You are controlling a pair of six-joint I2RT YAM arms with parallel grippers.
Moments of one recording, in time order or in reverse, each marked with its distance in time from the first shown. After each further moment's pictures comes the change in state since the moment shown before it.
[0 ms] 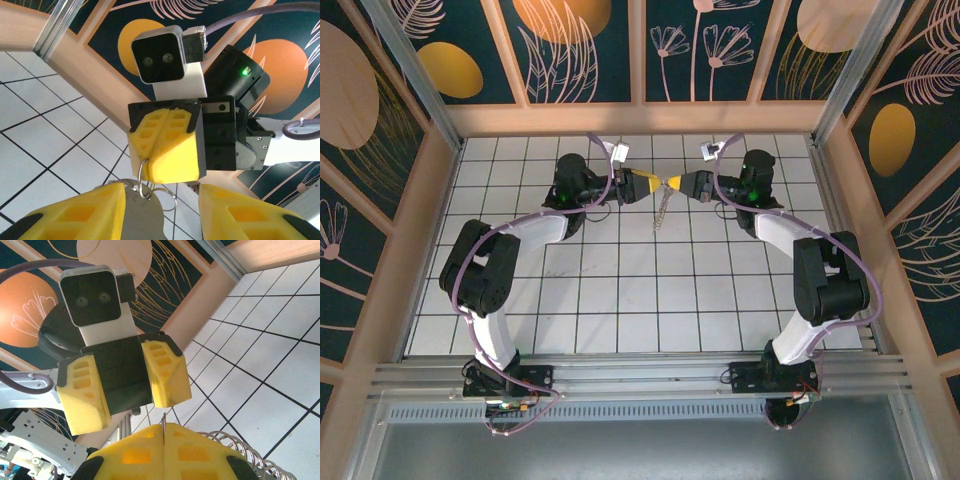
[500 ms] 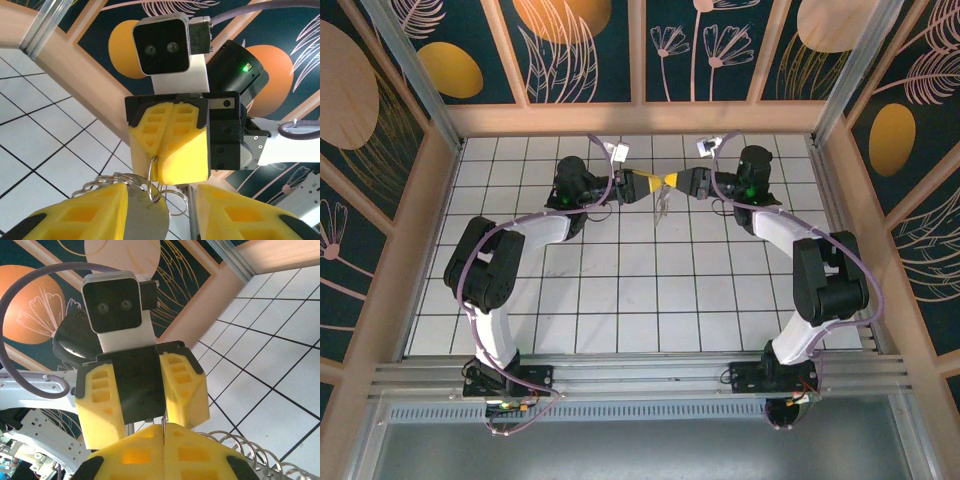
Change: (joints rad) left arm 0.000 0.035 -0.003 0.106 0.026 -0.090; right arm 0.025 0.002 0.044 -0.016 -0.001 0.000
